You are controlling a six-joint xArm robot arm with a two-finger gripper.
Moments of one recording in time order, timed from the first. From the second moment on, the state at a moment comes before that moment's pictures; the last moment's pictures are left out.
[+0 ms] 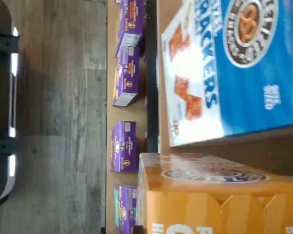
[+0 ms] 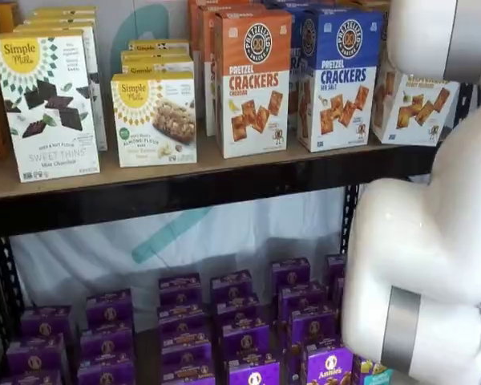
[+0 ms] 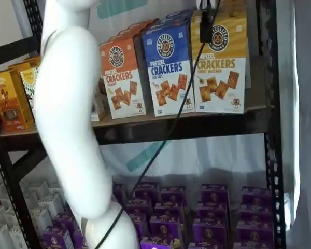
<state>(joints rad) -0.74 -0.17 -1.78 0.30 1.85 -2.19</state>
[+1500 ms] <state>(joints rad) -0.62 -0.56 -1.39 0.19 1.98 -2.11</state>
